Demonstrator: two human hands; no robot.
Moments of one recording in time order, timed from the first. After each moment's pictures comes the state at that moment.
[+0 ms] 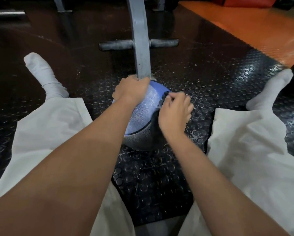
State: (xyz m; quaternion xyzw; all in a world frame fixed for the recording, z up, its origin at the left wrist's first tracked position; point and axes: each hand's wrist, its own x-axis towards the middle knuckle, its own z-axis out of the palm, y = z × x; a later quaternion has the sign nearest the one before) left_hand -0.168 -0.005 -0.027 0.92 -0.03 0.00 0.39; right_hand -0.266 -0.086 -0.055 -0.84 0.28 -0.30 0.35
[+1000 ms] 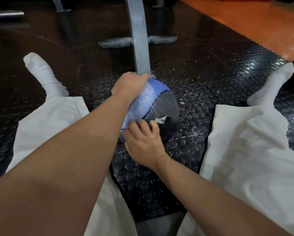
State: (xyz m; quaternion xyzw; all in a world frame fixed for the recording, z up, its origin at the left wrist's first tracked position) left_hand -0.165 -0.005 -0.018 0.92 -0.05 -0.03 0.39; right_hand -0.303 -0.044 -0.119 -0.90 -0.14 -0.41 -0.05
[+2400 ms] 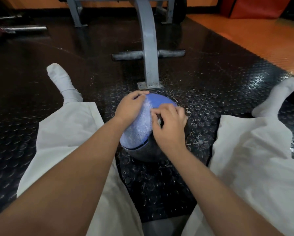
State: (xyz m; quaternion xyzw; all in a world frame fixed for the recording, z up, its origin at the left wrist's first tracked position) left_hand -0.204 0.040 -0.038 0.83 -0.10 -0.04 0.55; right_hand -0.306 -0.063 -0.058 -0.89 0.03 -0.34 0.31
